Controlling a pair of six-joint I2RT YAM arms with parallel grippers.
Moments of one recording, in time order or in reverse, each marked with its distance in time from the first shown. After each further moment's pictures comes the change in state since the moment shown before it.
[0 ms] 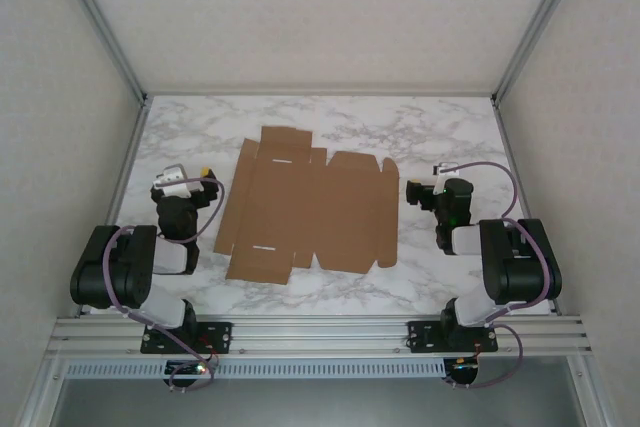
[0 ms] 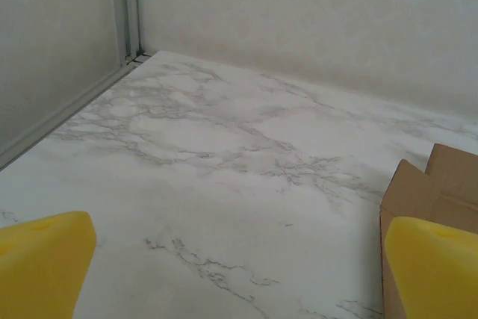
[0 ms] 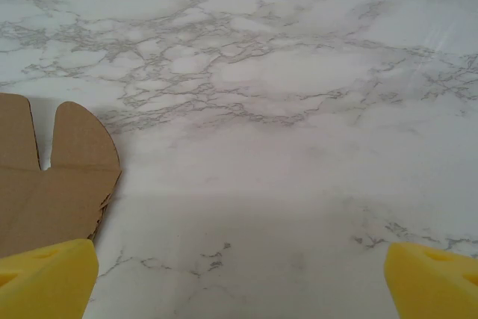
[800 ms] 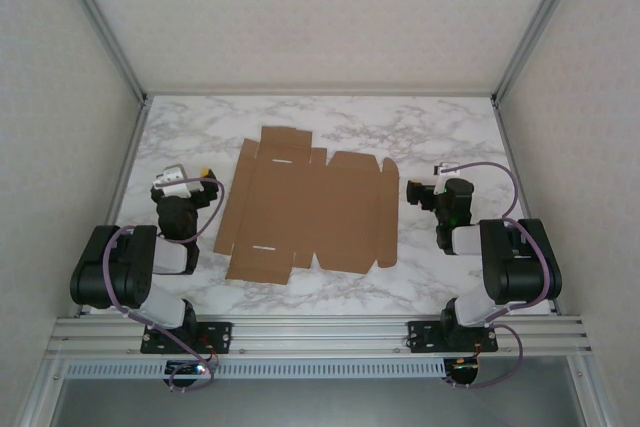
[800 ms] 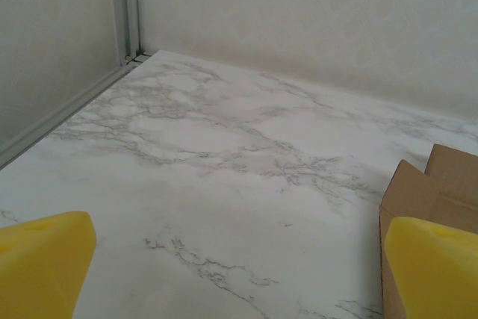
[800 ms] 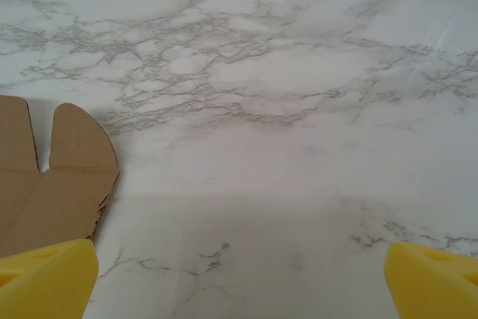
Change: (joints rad) left arm 0.000 0.000 0.000 0.000 0.000 -0.003; right arm -0.005 0.000 0.000 0.000 -0.004 0.007
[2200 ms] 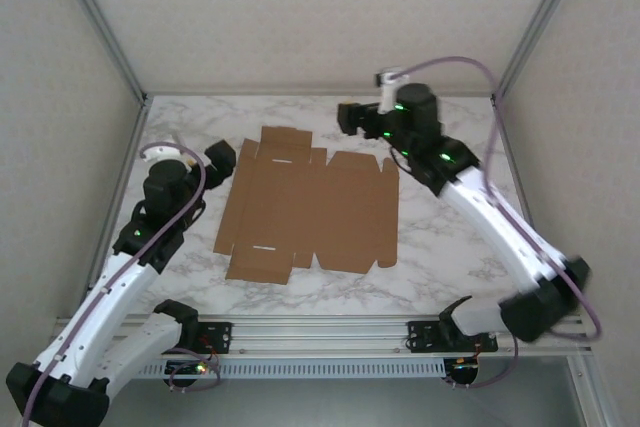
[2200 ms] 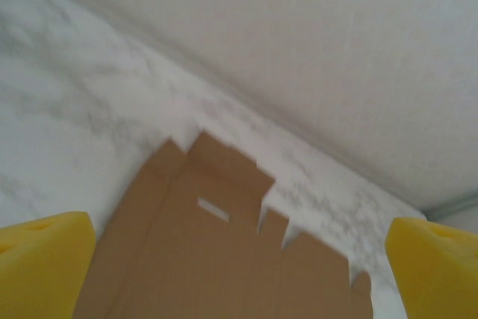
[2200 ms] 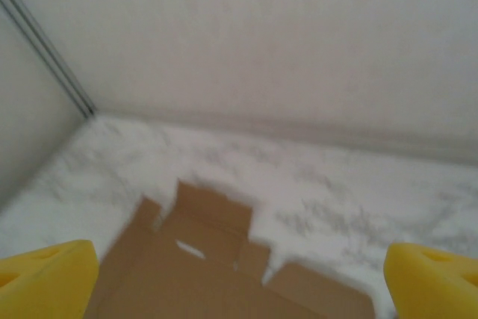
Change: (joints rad) left arm -0.354 -0.711 0.566 -1.475 -0.039 -0.566; right arm 0.543 -0.111 1.066 -1.119 0.110 0.179
